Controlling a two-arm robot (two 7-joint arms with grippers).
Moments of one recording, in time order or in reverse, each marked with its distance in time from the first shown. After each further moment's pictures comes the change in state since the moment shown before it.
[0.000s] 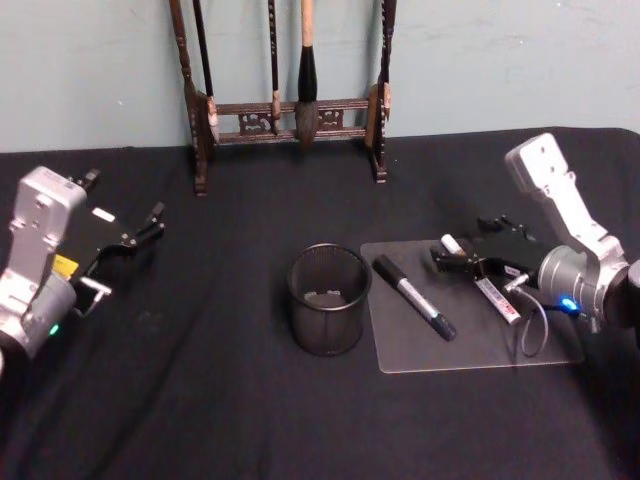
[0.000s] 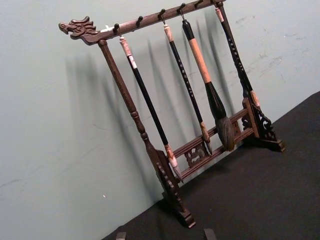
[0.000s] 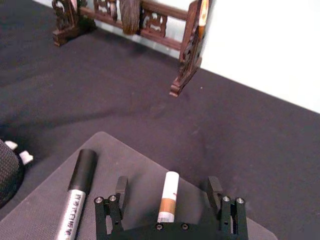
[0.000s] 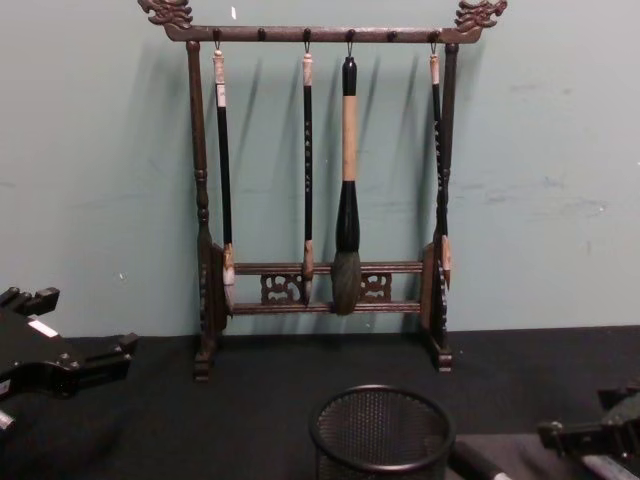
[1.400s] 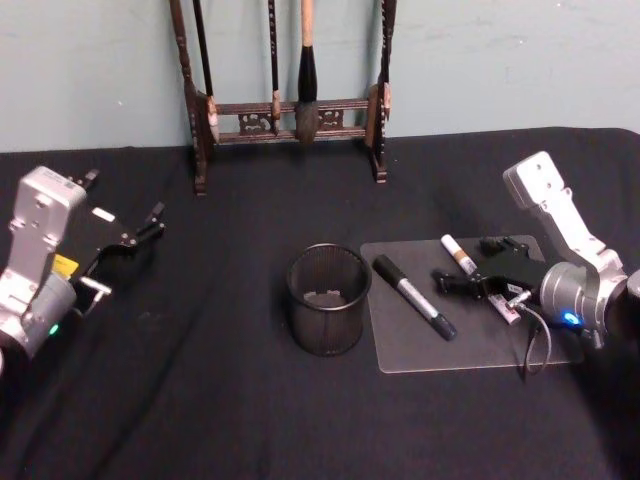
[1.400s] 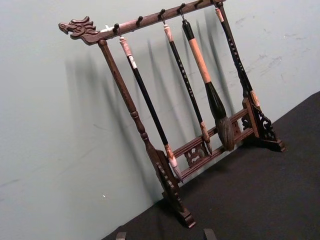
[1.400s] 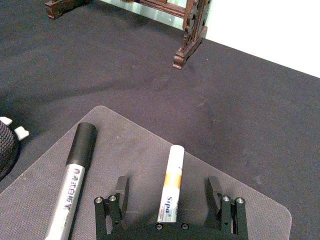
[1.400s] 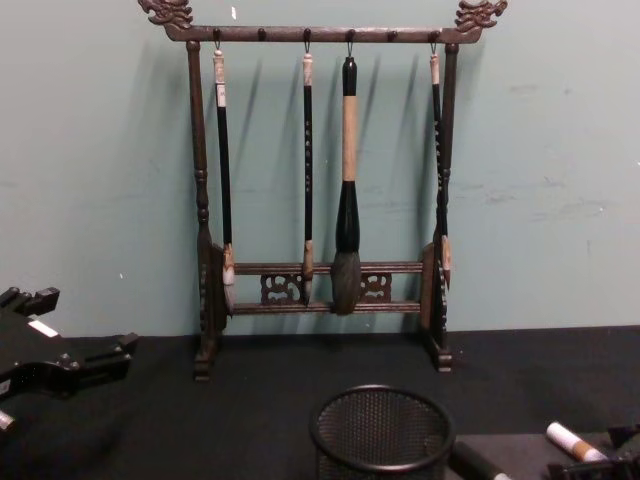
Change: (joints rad) left arm 0.000 0.000 0.000 0.000 0.000 0.000 0.000; right arm -0.028 -0.039 0.057 0.023 -0.070 0.060 0.055
